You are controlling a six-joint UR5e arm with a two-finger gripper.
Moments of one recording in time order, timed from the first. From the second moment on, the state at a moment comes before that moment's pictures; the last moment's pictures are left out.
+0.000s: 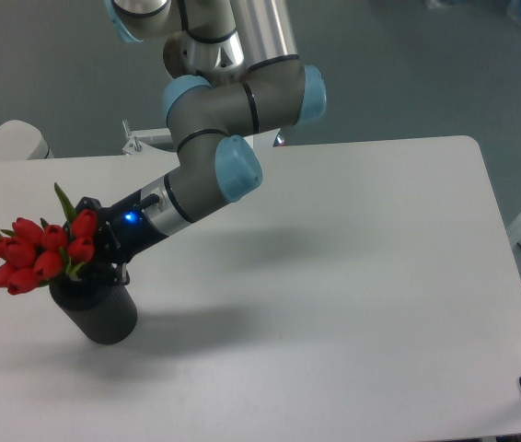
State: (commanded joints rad) arm 2.32 -1.87 -1.84 -0.97 0.42 1.28
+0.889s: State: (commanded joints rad) arm 2.39 -1.84 -1.67 -0.97 0.32 0.91
